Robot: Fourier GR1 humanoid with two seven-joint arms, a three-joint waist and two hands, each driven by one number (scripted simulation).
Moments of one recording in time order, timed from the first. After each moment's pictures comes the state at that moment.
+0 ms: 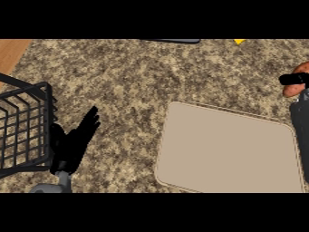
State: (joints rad) left arm -0.02 0.10 -0.11 -1.45 0.09 0.02 0.21; right arm -0.61 -0.32 -0.25 -1.16 1.31 -0.24 1.08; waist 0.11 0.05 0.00
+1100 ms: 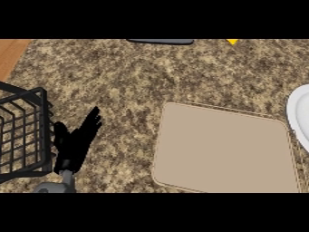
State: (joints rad) left arm -0.03 0.08 -0.11 -1.42 0.09 0.04 0.22; right arm -0.65 -0.27 -0.64 -1.11 2.01 -0.58 1.21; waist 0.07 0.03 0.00
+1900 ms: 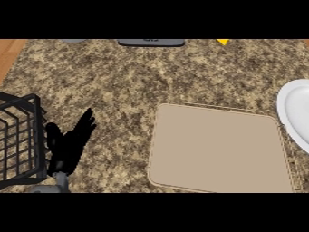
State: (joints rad) left arm -0.01 0.10 -0.08 -1.43 0.10 0.04 0.24; right arm -0.56 -0.23 -1.01 -1.00 2.00 -0.87 1.15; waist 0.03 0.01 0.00
